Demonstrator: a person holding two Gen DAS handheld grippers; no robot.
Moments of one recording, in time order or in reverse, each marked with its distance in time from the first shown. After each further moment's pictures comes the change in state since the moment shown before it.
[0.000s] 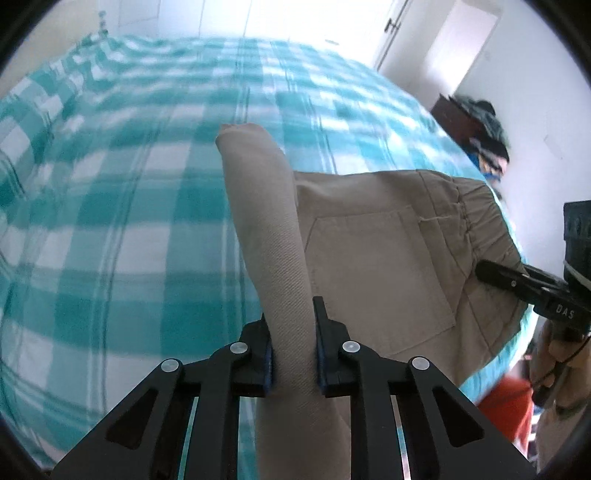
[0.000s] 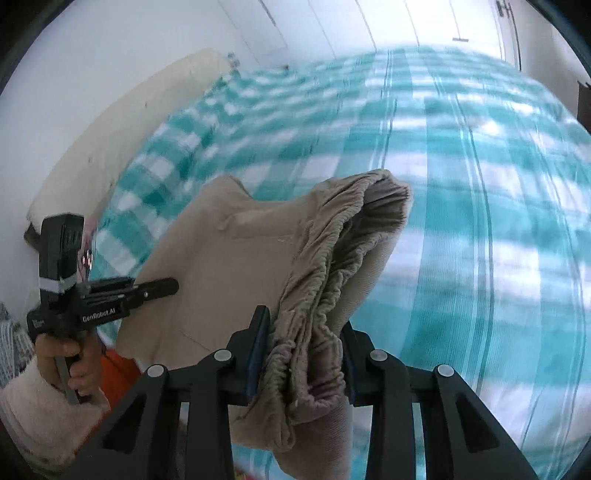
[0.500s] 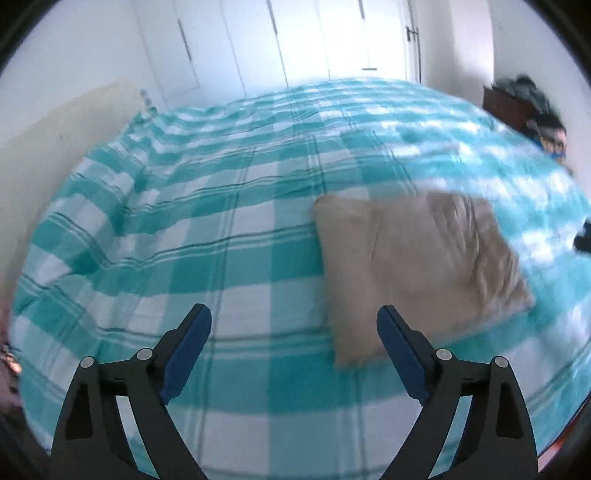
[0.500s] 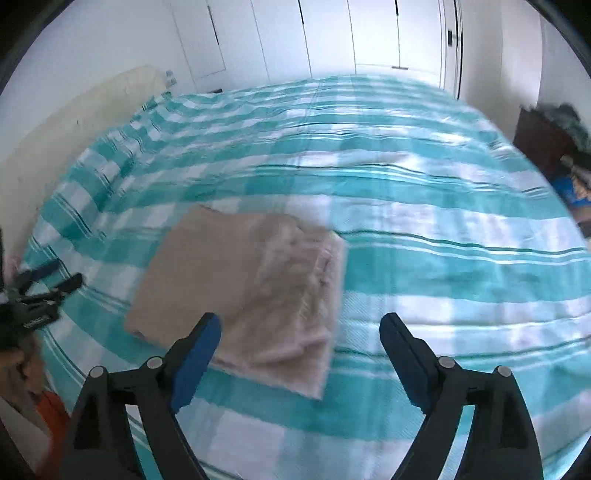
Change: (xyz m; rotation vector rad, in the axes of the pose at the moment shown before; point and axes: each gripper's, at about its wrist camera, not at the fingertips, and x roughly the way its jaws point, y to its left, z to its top) left arm 0.003 0.009 -0.026 0.185 -0.178 0.415; right arm -0.001 -0.041 0.033 0.000 -0.074 -0.348
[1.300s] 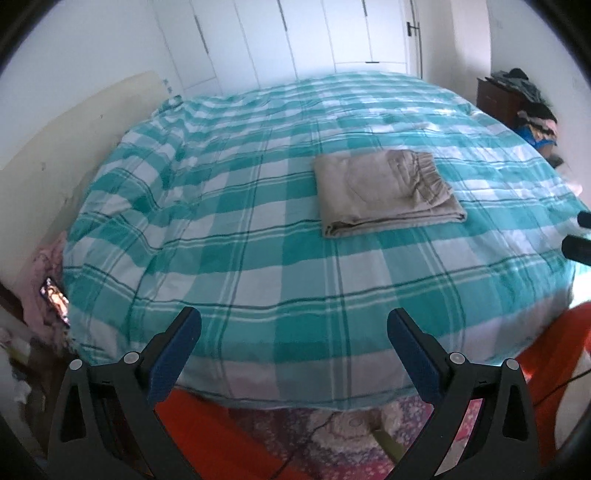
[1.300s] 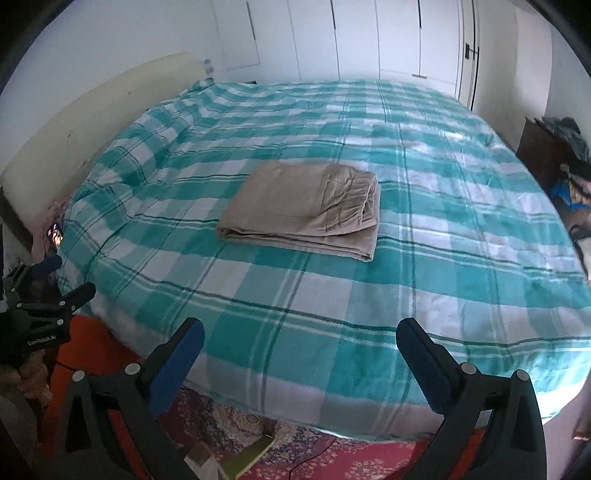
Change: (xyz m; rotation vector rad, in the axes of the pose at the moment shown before) left arm -0.191 -0.005 -0.102 -0.029 0.050 0.016; right arm -0.167 0.083 -0.140 -0.073 0.003 0.051
